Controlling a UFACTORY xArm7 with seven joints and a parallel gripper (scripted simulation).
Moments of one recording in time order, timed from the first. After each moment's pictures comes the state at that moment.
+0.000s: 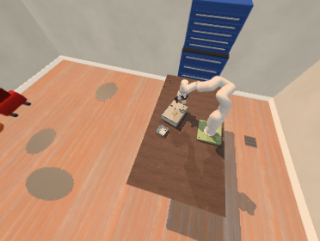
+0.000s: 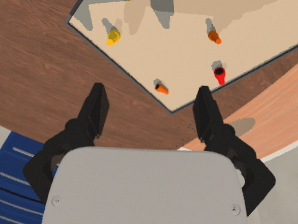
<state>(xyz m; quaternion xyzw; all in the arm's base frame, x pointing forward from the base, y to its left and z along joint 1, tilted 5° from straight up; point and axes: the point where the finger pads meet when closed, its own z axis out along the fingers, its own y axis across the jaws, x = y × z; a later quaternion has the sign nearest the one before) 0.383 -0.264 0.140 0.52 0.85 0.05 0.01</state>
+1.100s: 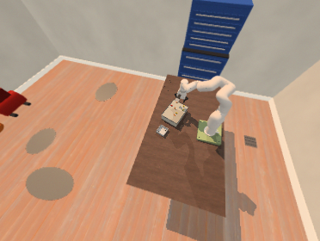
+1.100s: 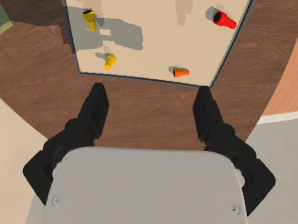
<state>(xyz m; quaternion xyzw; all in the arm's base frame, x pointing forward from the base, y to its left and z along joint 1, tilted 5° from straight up) 0.386 -0.267 0.148 0.79 0.61 0.04 0.00</state>
